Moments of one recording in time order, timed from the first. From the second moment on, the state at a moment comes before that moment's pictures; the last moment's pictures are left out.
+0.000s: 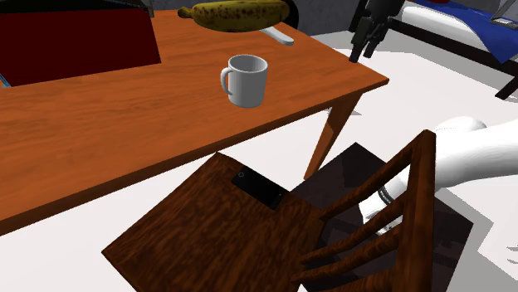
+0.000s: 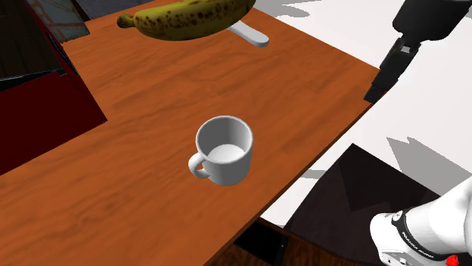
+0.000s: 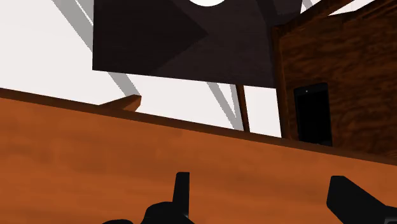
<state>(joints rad) -0.01 -0.75 -0.04 -2.33 0.05 1.54 -0.10</state>
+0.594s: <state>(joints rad) 0.04 -0.58 0.09 -2.21 0.11 1.61 0.01</state>
